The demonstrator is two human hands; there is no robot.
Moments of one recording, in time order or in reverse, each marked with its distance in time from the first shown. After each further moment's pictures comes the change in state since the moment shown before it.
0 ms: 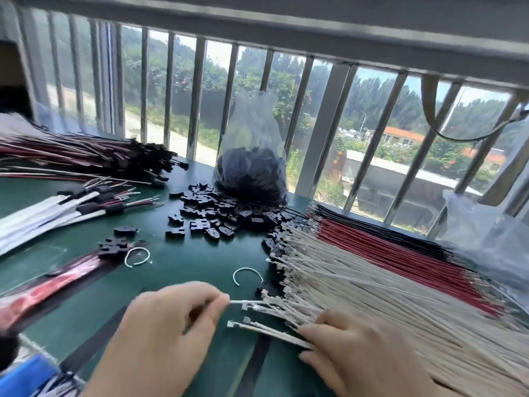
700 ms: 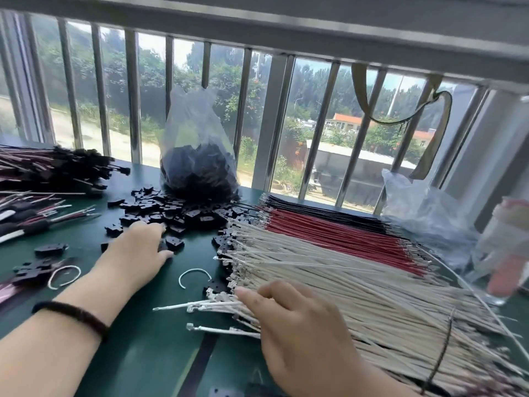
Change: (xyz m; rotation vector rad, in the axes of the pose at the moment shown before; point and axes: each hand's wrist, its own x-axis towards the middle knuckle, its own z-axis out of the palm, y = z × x) left_hand 0.123 -0.057 0.059 0.448 -0.258 -0.101; right_hand -0.002 0.000 0.016 0.153 0.249 0.014
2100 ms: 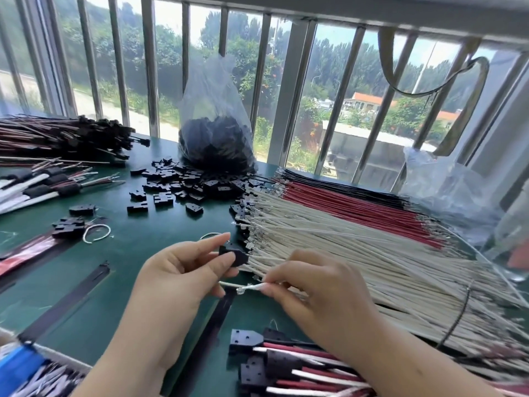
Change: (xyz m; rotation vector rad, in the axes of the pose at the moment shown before) left_hand -0.137 0.064 -0.014 -1.558 0.029 -0.188; right_hand -0.004 -0.005 -0.008 0.148 -0.003 0.078
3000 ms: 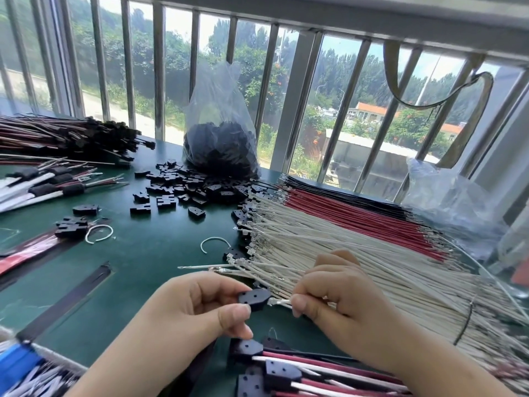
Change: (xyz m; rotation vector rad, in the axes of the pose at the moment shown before) left_hand -0.019 0.009 -0.006 0.240 -0.341 -0.078; right_hand -0.004 0.024 -0.022 0.151 -0.254 -0.002
